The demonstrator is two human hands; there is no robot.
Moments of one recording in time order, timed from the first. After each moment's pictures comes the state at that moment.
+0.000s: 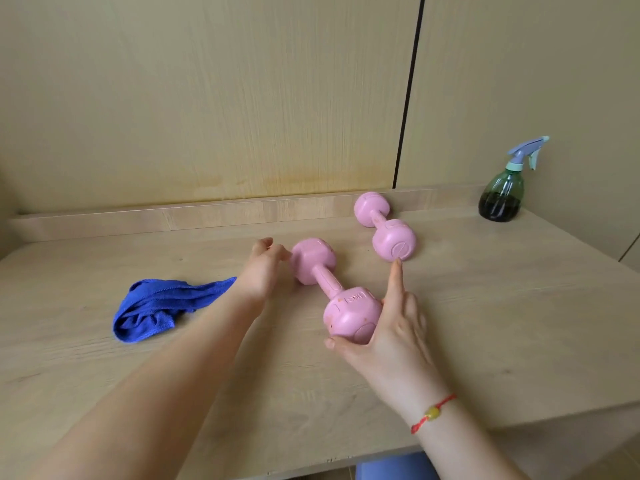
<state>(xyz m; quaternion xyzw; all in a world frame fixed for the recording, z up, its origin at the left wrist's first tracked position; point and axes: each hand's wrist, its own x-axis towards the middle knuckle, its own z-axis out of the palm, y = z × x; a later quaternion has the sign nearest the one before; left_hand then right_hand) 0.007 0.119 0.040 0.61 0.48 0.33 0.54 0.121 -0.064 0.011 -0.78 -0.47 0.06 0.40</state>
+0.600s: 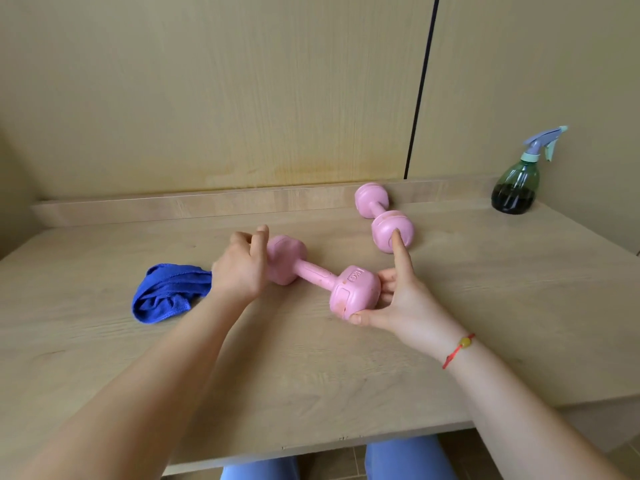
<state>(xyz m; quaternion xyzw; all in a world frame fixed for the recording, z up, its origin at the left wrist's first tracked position) -0.034 0.118 0.036 0.67 0.58 0.34 0.31 0.158 -0.043 0.025 -0.65 -0.51 0.30 0.47</state>
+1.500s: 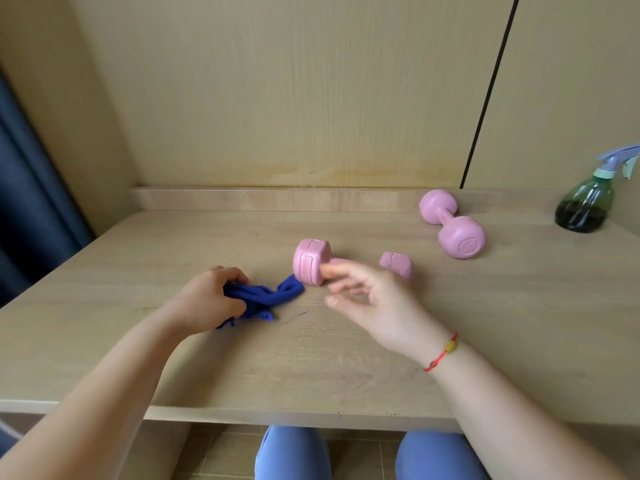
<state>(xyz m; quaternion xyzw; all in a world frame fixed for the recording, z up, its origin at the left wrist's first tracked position) -0.190 0.087 0.038 0.76 0.56 0.18 0.27 0.063 -0.022 0.039 -0.52 -0.71 0.21 0.43</state>
